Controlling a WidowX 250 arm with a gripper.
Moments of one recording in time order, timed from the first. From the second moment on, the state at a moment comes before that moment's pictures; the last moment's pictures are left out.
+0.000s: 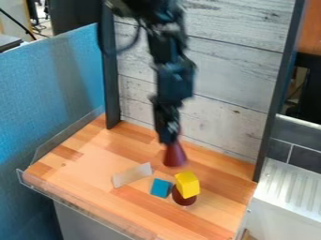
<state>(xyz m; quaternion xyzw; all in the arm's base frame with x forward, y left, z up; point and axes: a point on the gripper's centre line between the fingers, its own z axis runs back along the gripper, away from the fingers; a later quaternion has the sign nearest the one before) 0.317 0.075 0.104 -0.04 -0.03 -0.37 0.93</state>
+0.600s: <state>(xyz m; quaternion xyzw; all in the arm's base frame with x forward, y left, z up) 0.349 0.169 0.115 -0.03 -0.06 -0.15 0.99</state>
